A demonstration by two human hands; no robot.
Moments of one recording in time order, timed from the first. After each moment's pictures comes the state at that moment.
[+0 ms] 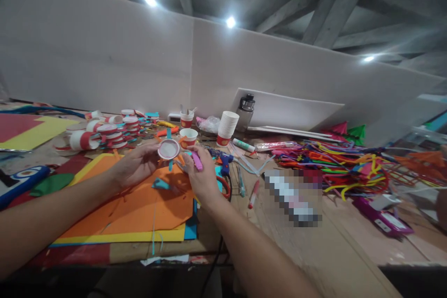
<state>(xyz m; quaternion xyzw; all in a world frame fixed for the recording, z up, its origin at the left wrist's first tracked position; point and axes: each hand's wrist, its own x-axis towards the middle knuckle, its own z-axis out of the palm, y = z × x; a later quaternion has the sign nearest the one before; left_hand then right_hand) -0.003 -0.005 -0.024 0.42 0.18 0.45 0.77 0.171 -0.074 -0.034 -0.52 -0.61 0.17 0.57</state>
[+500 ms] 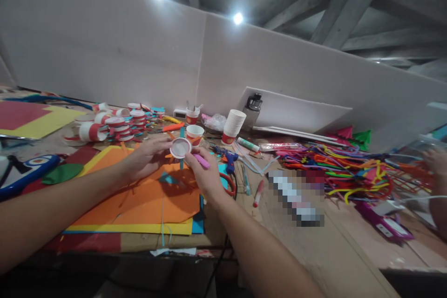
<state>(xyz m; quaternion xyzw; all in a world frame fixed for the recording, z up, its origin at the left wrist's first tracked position) -0.006 -0.005 -0.026 0.48 0.18 0.42 0.75 0.161 -0.072 -0.034 -0.49 -0.57 0.32 0.58</state>
